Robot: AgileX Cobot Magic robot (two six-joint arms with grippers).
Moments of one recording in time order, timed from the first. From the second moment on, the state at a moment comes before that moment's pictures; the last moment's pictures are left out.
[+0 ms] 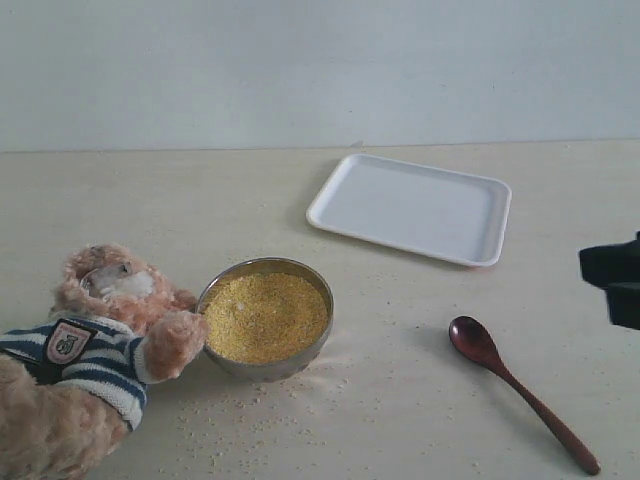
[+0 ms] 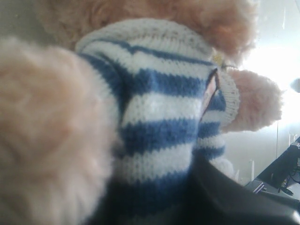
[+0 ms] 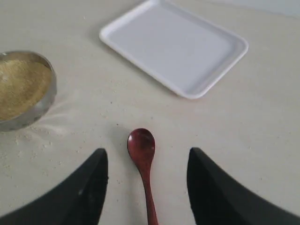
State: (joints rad) left arm 0.48 1.48 -0.40 -1.15 1.06 1.17; right arm 0.28 0.82 -0.52 0.32 0.45 -0.34
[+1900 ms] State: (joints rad) left arm 0.48 1.48 -0.40 -1.15 1.05 1.17; right arm 0.40 1.15 -0.35 -0.09 0.27 0.06
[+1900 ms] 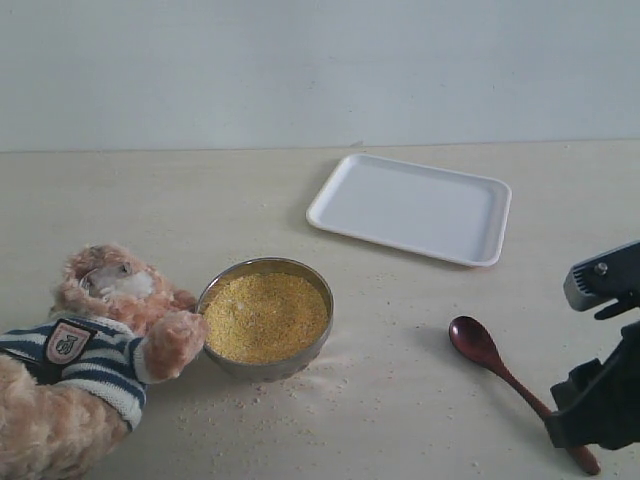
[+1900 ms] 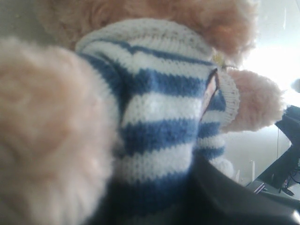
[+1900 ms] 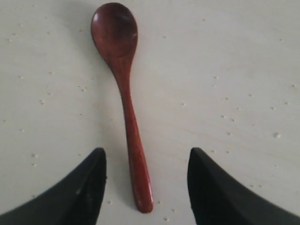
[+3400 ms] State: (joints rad) left arm 0.48 1.48 -0.40 -1.15 1.05 1.17; right arm 0.64 1.41 -0.63 -0.41 0.72 0.18
